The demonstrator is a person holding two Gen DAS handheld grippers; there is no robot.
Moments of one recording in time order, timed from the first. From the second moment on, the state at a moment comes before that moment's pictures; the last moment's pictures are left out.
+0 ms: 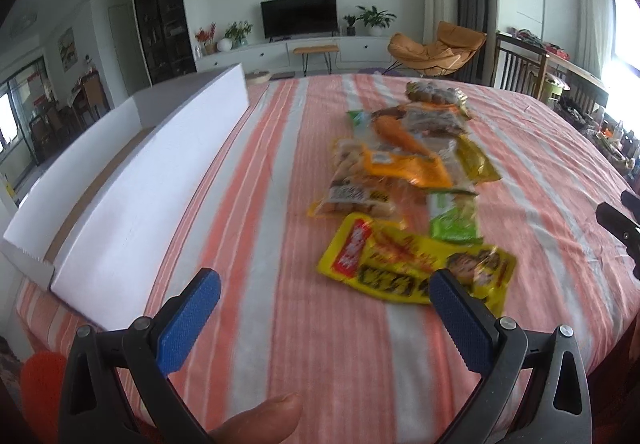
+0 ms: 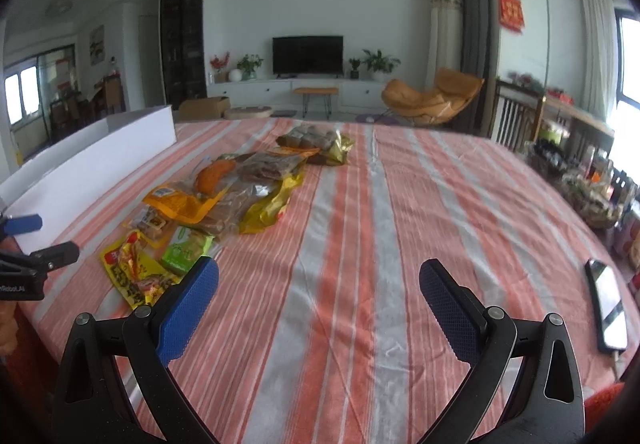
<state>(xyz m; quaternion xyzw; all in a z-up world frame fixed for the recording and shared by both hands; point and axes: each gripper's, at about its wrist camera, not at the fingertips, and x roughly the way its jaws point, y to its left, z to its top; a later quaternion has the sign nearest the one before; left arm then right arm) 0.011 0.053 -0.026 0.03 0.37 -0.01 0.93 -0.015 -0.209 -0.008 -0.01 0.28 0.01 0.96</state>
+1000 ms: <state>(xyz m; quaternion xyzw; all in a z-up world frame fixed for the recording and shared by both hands) 0.013 0.094 -0.050 -0.01 0.42 0.02 0.91 0.039 -0.084 -0.077 -0.08 0.52 0.27 0.81</state>
